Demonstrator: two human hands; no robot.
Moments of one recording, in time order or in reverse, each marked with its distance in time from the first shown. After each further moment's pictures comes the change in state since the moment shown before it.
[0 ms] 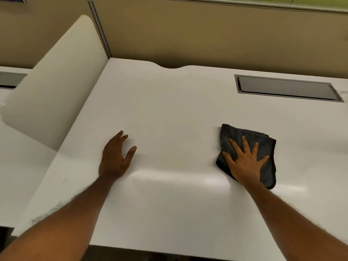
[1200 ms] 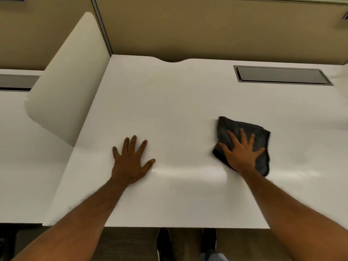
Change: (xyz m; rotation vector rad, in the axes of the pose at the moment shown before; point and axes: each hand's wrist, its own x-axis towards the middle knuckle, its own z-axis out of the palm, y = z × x) left_hand -0.046 -0.014 -0.015 0.428 -0.369 0.075; right_hand -0.048 -0.050 0.010 0.060 -0.019 0.111
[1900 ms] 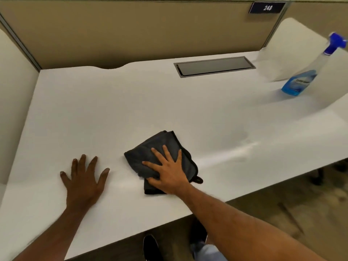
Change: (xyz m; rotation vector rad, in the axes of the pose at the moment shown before) left_hand -0.013 0.018 -0.002 -0.106 0.070 -0.050; right_hand -0.102 -0.053 0.029 0.021 -0.002 -0.555
